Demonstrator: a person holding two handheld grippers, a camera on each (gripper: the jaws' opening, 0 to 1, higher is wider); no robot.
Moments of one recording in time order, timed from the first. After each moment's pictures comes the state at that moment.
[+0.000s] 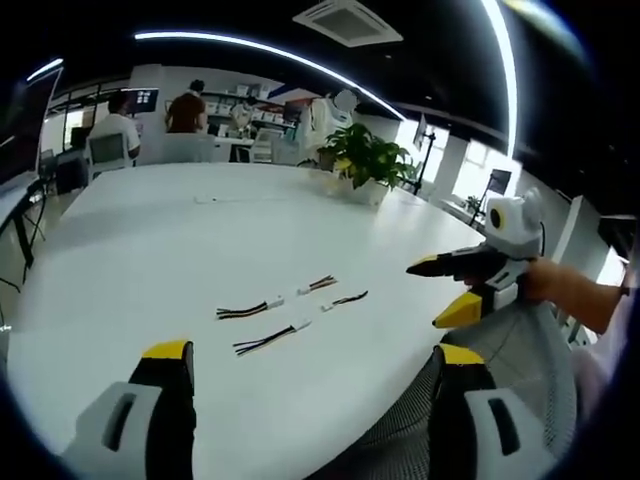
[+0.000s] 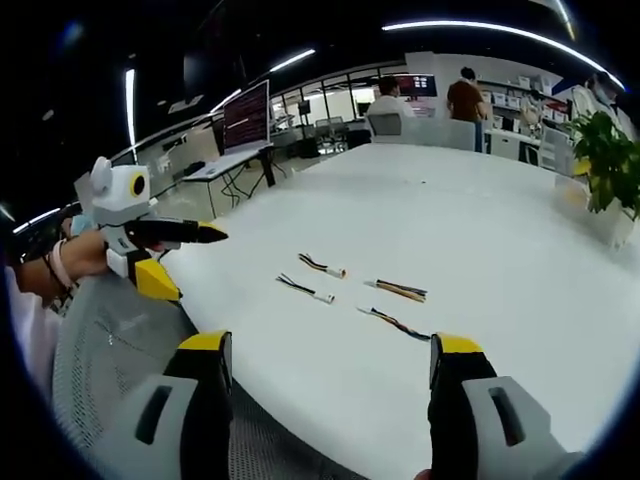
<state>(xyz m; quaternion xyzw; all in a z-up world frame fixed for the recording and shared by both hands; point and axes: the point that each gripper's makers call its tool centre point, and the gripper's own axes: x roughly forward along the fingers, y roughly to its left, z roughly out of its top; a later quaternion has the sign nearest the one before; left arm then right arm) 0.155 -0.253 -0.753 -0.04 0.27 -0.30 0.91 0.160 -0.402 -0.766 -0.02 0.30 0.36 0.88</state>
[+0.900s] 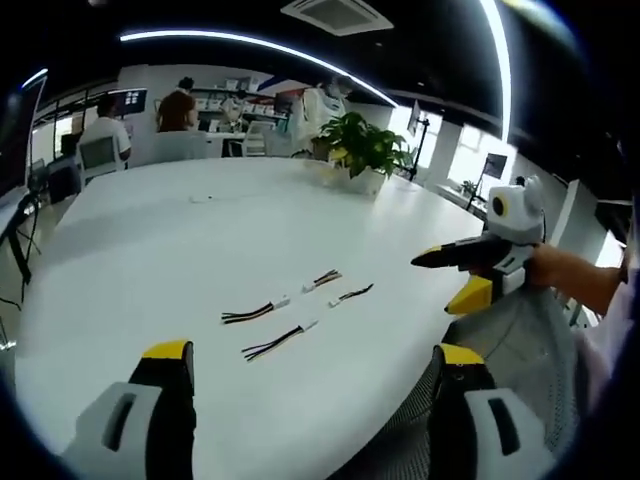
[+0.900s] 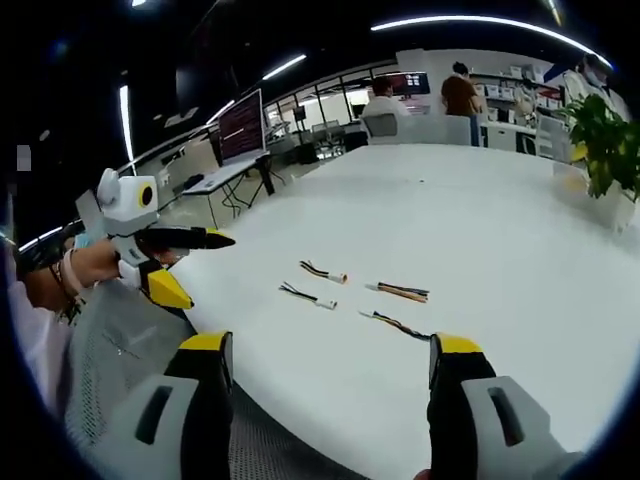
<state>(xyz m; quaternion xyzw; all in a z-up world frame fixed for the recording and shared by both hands) 0.169 -0.249 -0.756 -0.01 0.28 -0.32 0.91 0.164 -0.402 -0.761 0.02 0.30 0.36 0.88</state>
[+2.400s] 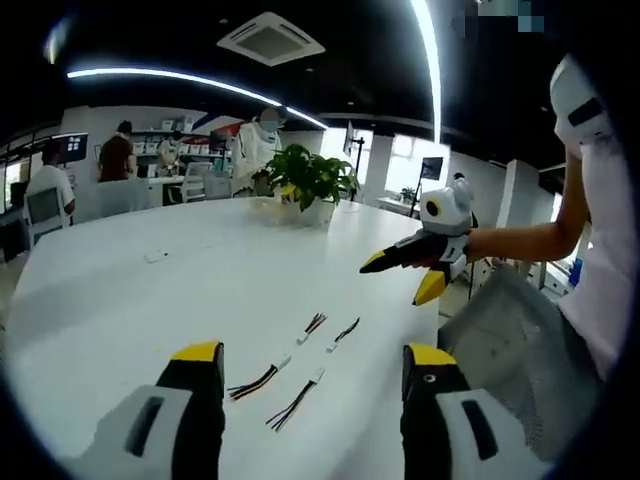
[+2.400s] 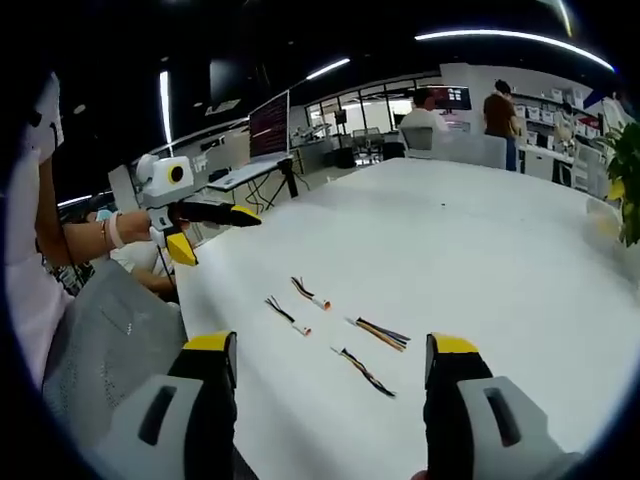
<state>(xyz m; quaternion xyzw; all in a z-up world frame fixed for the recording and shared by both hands) 0.216 -0.255 -0.729 0.00 0.18 -0.46 0.87 0.218 -0.413 -0.756 -0.02 0.26 0.45 0.86</state>
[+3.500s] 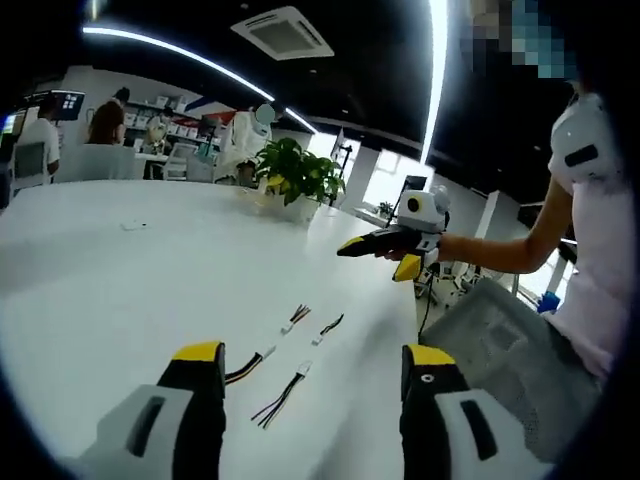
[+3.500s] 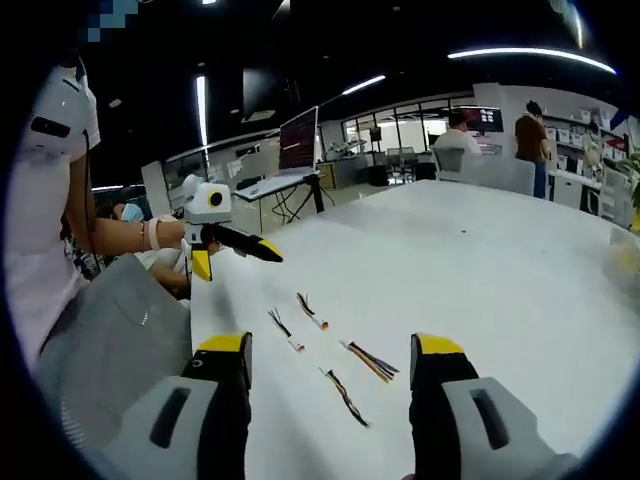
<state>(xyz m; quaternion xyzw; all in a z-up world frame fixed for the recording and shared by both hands) 0.225 -0.255 -0.761 -0.07 0.21 -0.50 0.84 0.240 -0.412 -0.747 -0.03 0.21 0.52 0.83</state>
